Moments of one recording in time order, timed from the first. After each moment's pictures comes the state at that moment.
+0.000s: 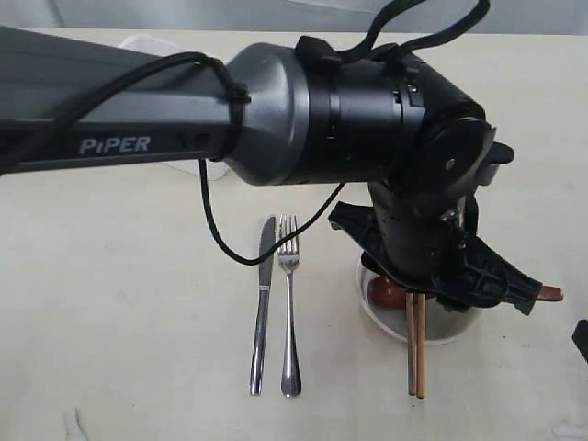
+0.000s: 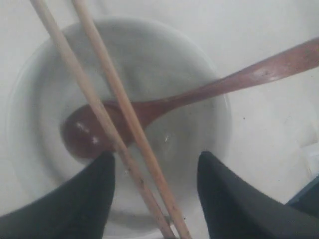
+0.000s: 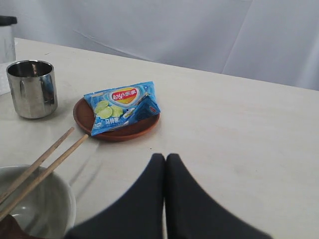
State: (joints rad) left arm -1.14 2.04 -1.59 -0.09 0.86 -0.48; right arm 0.10 0.01 0.00 0.00 0.33 -0.12
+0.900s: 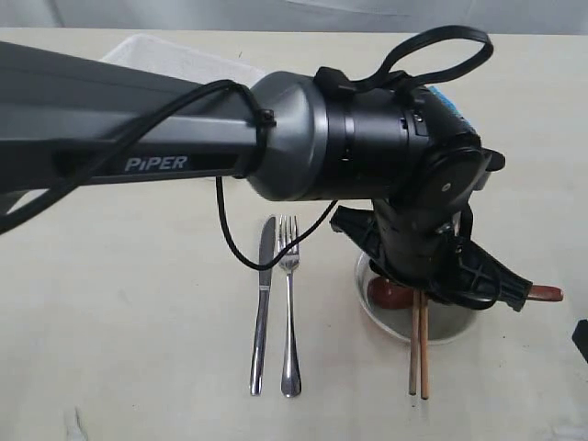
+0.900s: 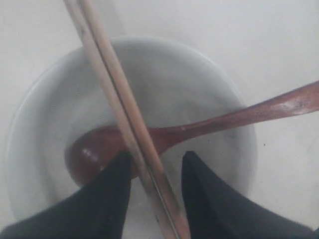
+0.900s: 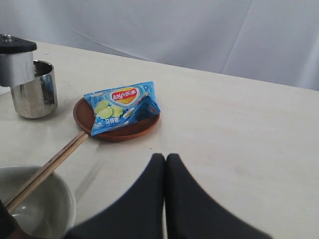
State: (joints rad) left arm -1.14 2.09 -1.59 -0.03 0.80 -0.54; right arm 0.10 0.01 0.00 0.00 0.33 -0.12
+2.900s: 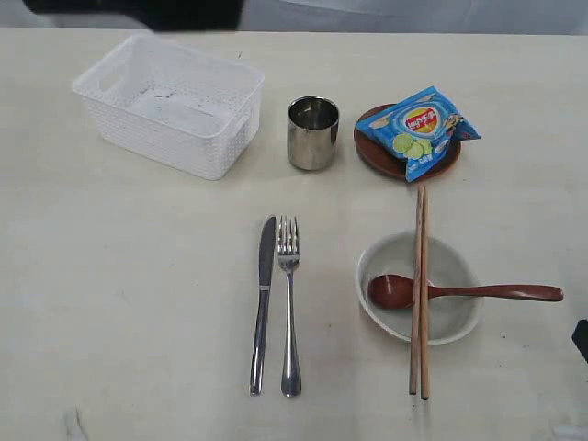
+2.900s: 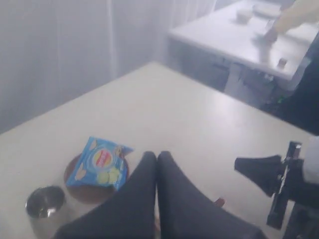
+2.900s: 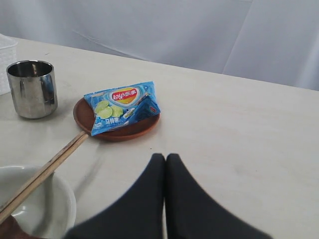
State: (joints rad) left arm -1.14 0.98 -1.07 0.46 0.46 -0.58; right arm 0.10 0.01 0.00 0.00 0.33 -0.12
